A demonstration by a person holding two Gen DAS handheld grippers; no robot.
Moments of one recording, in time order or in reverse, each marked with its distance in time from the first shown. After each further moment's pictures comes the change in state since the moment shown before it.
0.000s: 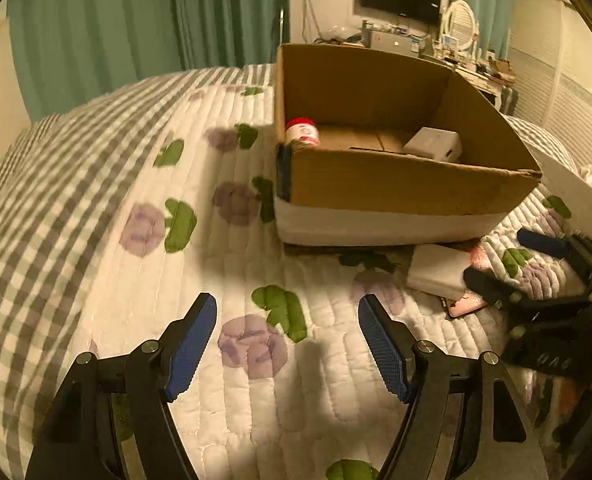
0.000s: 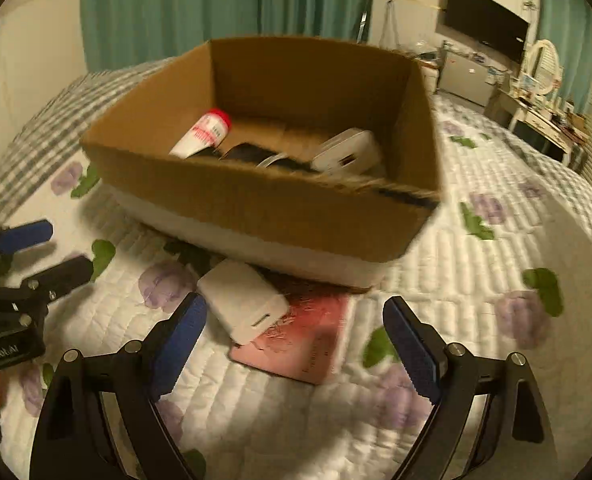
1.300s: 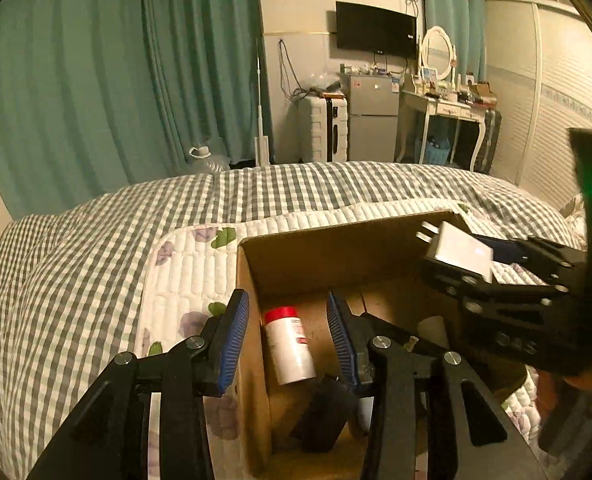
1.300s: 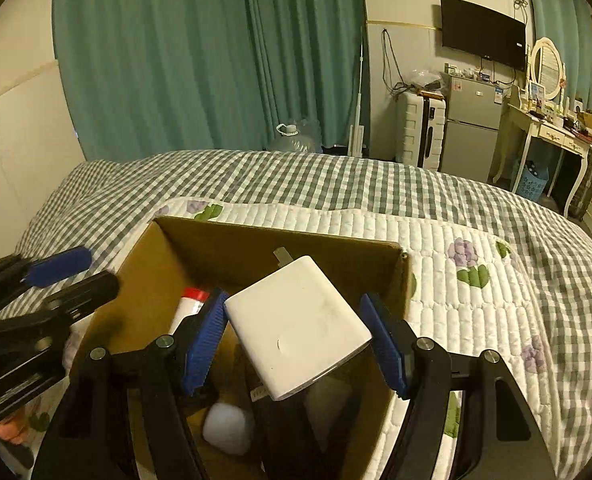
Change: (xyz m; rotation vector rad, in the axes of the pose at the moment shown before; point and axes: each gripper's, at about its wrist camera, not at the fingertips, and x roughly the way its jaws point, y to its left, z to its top) left arm -0.008 -0.028 0.160 0.096 -0.166 -0.016; right arm 0.006 -0.063 0.155 0.105 -0.161 0.112
